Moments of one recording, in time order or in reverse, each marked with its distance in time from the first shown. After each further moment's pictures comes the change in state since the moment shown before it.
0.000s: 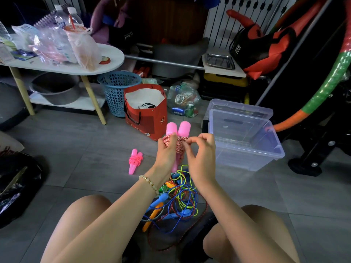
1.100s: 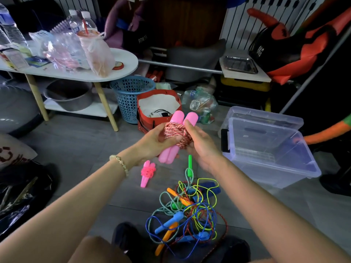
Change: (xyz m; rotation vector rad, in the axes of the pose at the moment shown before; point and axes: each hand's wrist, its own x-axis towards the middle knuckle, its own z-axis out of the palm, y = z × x) left_hand 0.089 0.076 -0.081 0.442 -0.475 0.246; right_hand 0.096 -0.015 0.079 0.840 -0.508 0.611
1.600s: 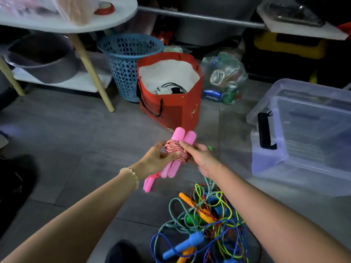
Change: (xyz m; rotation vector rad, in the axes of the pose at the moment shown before) left_hand 0.135 -0.240 -0.057 0.177 0.082 -0.257; right_hand 0.187 0.190 -0.022 -0.098 0.086 0.292
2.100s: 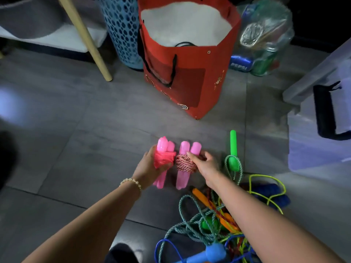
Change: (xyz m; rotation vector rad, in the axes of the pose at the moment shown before) left_hand 0.053 -0.174 0.013 0.184 0.177 -0.098; right_hand 0.115 0.161 -0.009 -0.295 0.219 0.120
